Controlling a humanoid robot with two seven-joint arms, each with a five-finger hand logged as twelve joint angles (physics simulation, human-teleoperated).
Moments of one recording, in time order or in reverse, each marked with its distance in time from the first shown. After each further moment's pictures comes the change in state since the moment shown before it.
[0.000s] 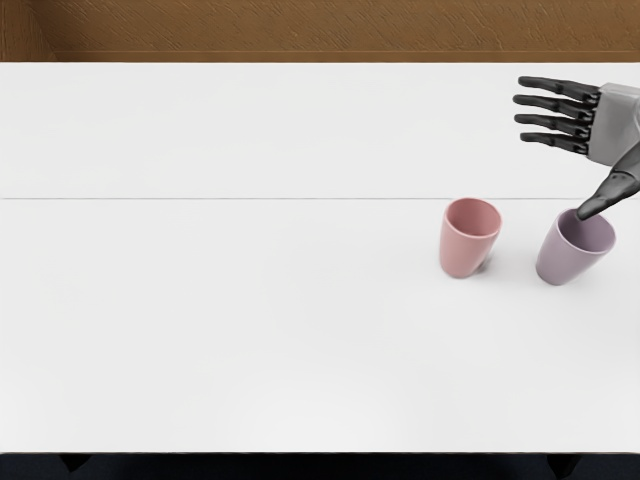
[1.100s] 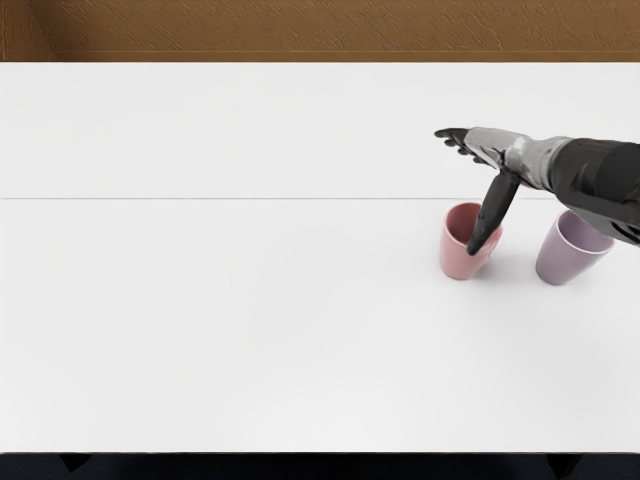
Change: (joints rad) left arm -0.001 0.000 0.000 0.000 0.000 0.000 0.000; right arm 0.208 0.360 -0.099 0.297 -0.627 -0.719 -0.648
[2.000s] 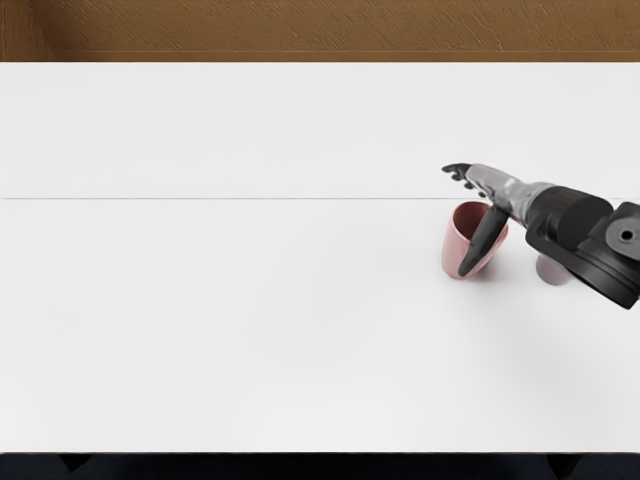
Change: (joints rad) left arm 0.000 0.000 0.000 0.000 0.000 0.000 0.000; right arm -0.064 0.082 -0.130 -0.026 -0.071 -0.236 -0.007
